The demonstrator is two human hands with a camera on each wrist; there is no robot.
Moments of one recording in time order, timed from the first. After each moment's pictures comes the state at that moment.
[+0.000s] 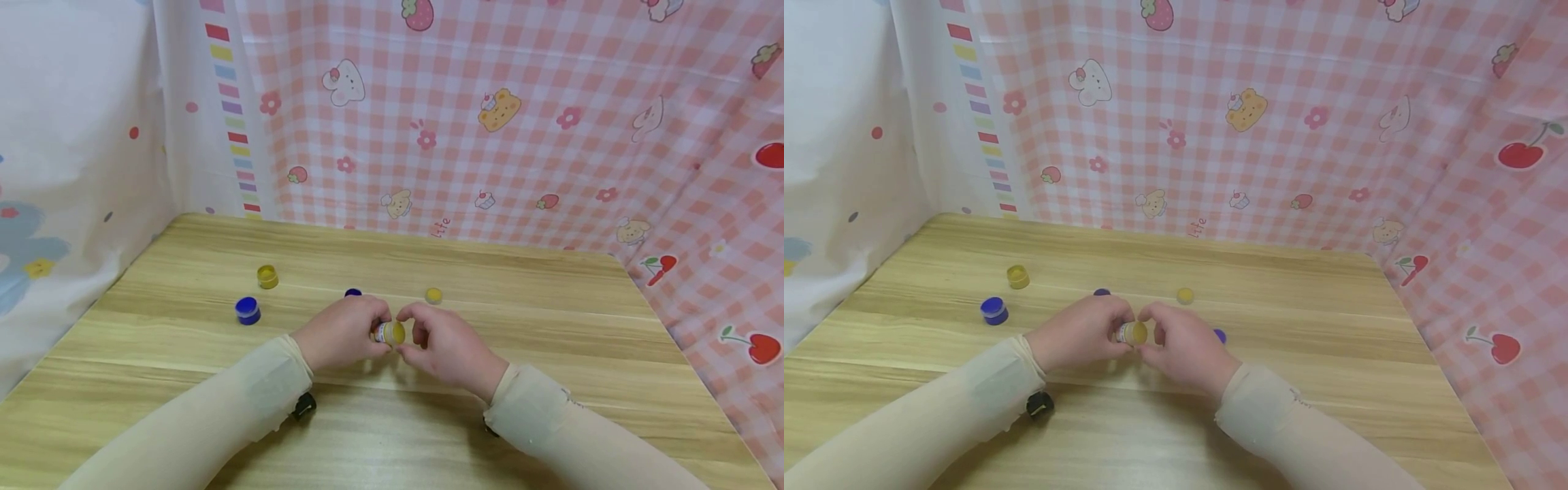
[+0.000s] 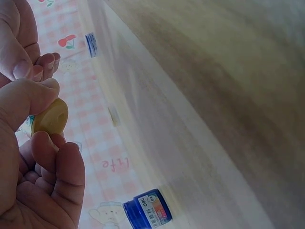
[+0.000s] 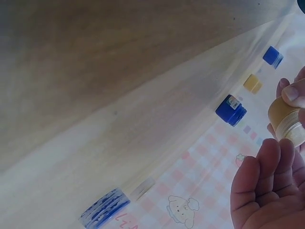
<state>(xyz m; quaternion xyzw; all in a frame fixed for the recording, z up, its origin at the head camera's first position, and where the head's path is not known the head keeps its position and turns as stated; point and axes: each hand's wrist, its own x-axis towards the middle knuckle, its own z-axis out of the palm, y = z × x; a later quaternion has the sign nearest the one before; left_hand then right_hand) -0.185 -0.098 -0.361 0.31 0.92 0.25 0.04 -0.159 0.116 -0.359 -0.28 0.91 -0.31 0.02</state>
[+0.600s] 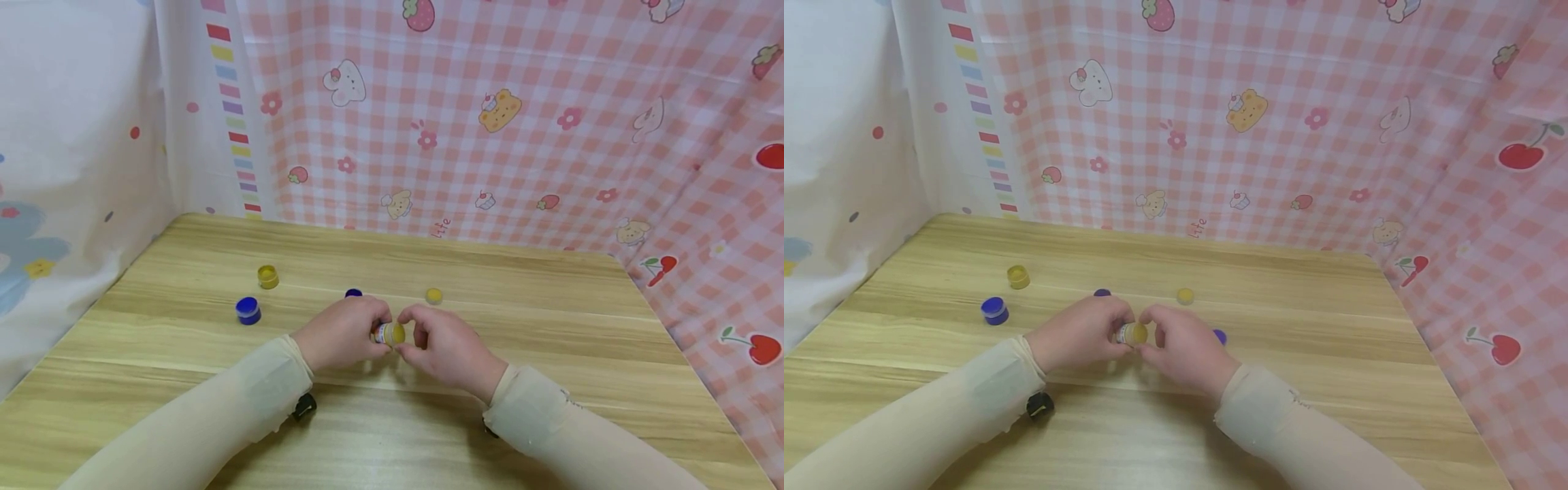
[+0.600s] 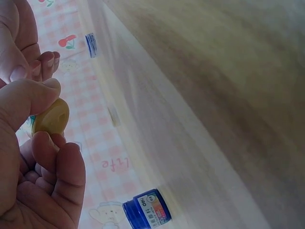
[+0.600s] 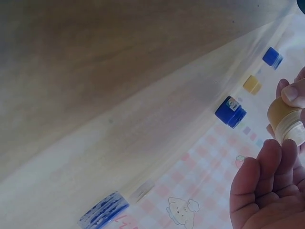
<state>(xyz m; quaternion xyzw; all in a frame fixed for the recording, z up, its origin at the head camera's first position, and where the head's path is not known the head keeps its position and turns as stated) -0.184 -0.099 -0.361 0.31 0.92 0.26 0.05 -0.158 0.115 -0.360 -0.28 0.91 -0.30 0.01</state>
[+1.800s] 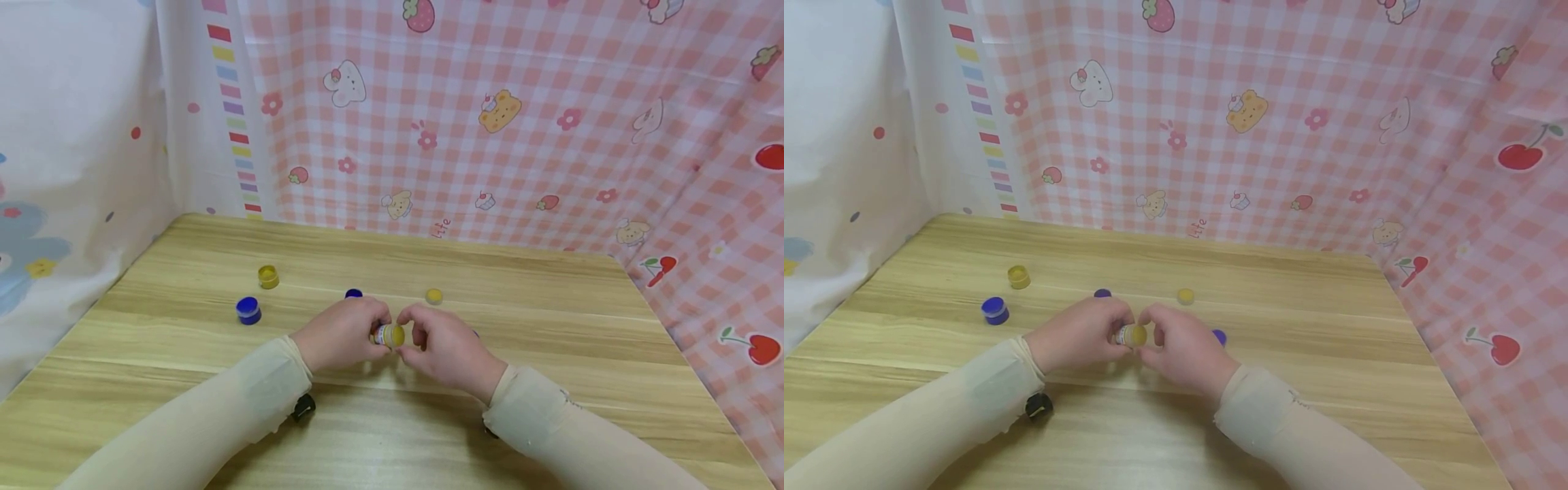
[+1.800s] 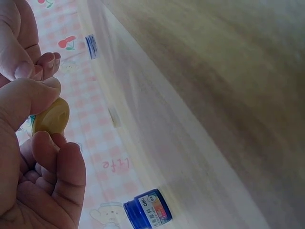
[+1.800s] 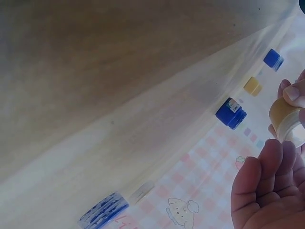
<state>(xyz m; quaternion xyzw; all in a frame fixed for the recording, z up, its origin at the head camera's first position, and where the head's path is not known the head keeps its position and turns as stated) -0.183 -0.099 -0.359 0.31 0.92 0.25 0.05 -0.157 0.115 -0.361 -0.28 0.91 -0.30 0.01</state>
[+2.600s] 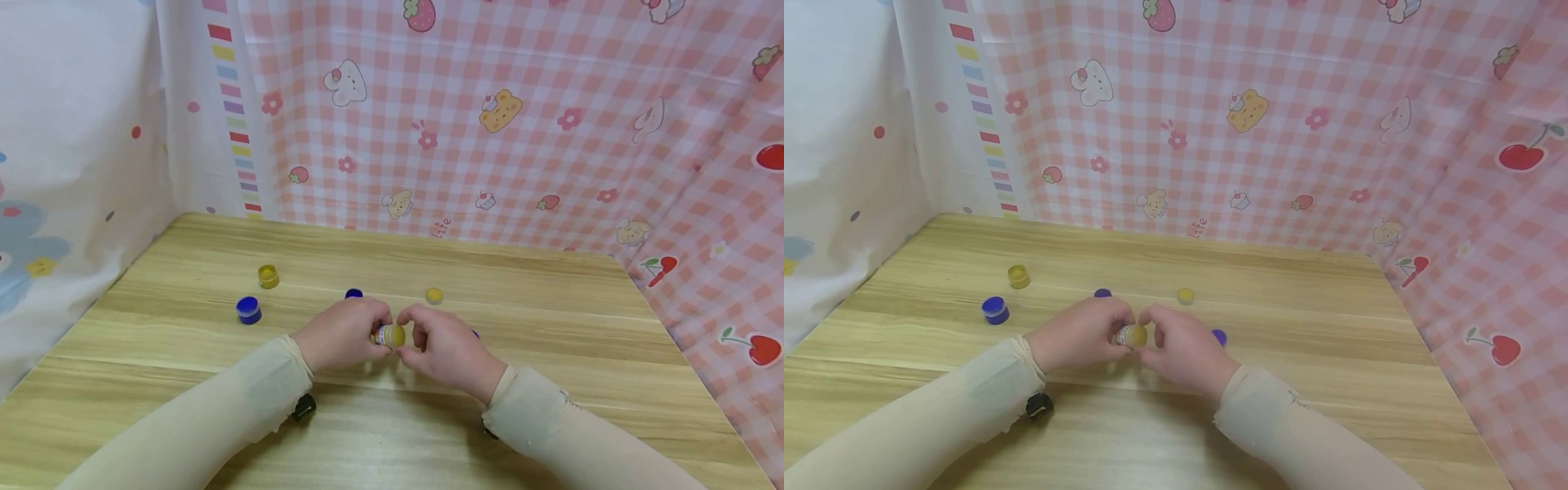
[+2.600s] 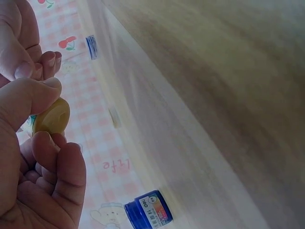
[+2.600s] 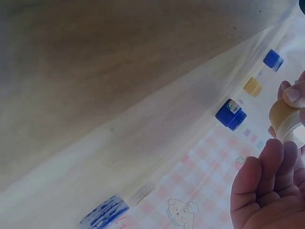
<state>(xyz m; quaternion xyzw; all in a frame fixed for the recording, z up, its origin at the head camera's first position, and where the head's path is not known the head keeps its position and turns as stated) -0.181 -0.099 -0.359 0.32 0.91 0.25 0.05 -0.157 0.115 -0.362 -0.28 0.91 -0.30 0.01</state>
